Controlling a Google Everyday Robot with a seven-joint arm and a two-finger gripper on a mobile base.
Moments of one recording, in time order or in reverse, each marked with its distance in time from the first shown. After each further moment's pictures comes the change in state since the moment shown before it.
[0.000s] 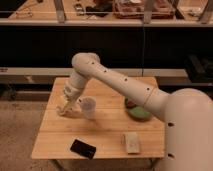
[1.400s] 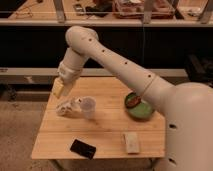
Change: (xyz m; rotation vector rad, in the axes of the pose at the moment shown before) arm 0.031 -0.037 -0.093 -0.083 -0.024 0.013
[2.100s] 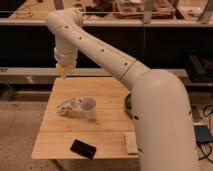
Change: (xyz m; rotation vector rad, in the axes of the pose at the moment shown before) arm 0.070 0.078 -0.035 -0.391 0.022 -0.072
